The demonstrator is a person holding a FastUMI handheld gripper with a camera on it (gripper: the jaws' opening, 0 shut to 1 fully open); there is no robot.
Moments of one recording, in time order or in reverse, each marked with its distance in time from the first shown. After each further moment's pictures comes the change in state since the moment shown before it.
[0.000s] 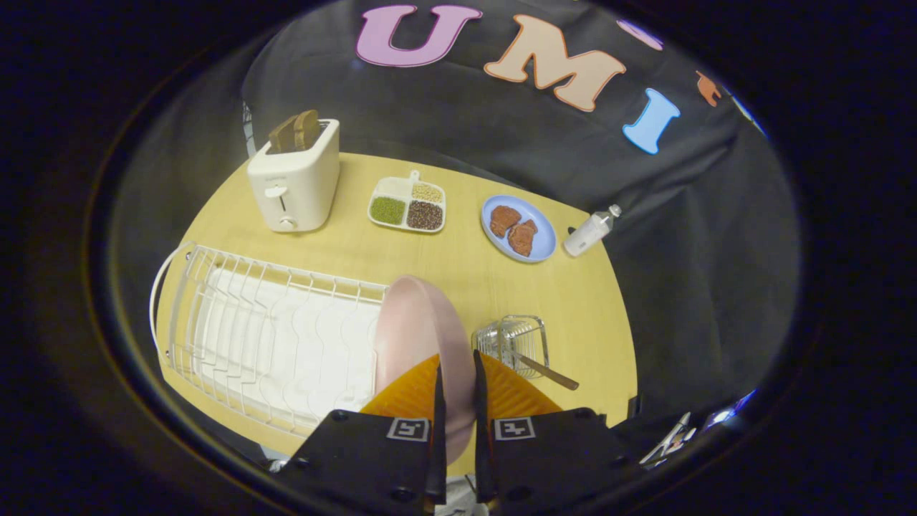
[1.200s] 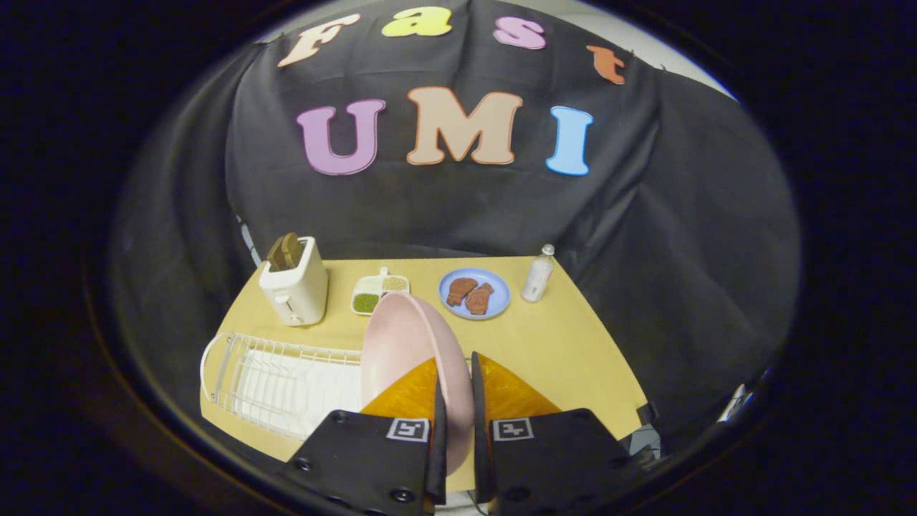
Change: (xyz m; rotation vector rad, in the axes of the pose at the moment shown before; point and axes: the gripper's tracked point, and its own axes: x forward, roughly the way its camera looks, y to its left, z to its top) arm -0.082 -0.154 0.001 0.344 -0.344 0.097
